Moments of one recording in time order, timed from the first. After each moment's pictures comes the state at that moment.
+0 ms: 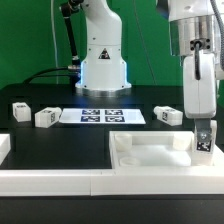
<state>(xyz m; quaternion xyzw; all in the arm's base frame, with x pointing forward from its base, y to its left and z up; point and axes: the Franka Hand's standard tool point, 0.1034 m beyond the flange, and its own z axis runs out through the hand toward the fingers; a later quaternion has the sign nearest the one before) 0.626 0.118 0.075 -0.57 0.82 0.01 0.08</state>
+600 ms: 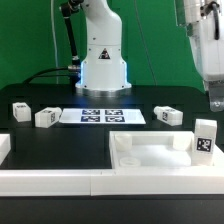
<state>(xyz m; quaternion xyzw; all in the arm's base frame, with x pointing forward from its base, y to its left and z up) 0.617 0.129 0.115 -0.61 0.79 0.01 0.10</state>
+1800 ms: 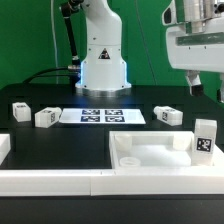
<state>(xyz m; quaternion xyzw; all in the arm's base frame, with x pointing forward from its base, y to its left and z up) 0.583 0.136 0.118 -0.79 0.60 0.00 0.09</state>
